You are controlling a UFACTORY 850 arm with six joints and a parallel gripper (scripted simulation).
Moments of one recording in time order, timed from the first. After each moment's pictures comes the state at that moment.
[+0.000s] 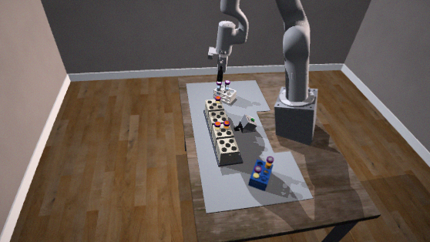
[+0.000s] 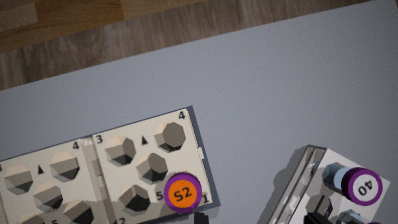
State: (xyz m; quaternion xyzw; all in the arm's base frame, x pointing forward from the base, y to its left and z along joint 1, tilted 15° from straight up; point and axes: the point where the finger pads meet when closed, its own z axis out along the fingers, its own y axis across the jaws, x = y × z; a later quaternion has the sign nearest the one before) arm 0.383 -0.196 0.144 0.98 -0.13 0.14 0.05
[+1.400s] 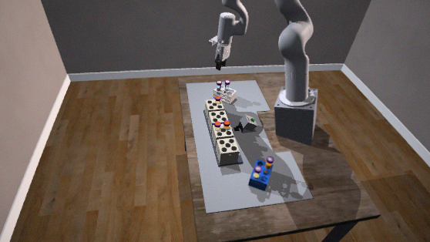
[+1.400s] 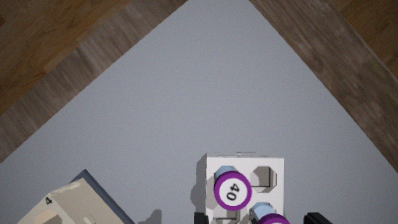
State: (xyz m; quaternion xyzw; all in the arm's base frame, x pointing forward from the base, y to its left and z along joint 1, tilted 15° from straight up) arm 0.353 -0.316 0.154 0.92 -0.36 0.15 0.02
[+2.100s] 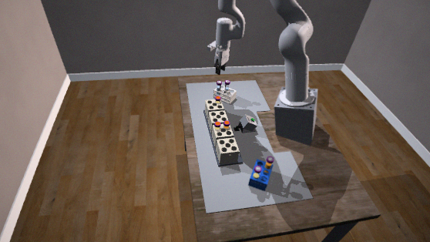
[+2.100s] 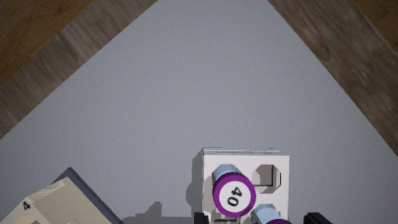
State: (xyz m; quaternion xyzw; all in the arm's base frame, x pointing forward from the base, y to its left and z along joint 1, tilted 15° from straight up) arm 0.359 -0.320 0.124 0.92 -0.36 0.13 0.03
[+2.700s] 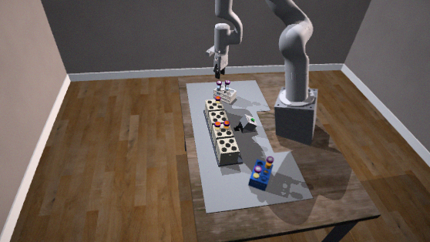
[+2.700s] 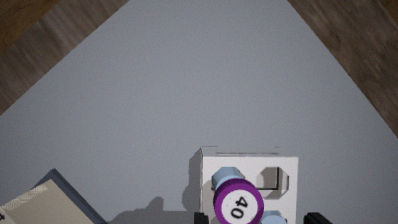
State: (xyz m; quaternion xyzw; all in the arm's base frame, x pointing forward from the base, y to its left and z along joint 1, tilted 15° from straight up) arm 0.367 -0.325 0.093 0.93 -0.36 0.11 0.03
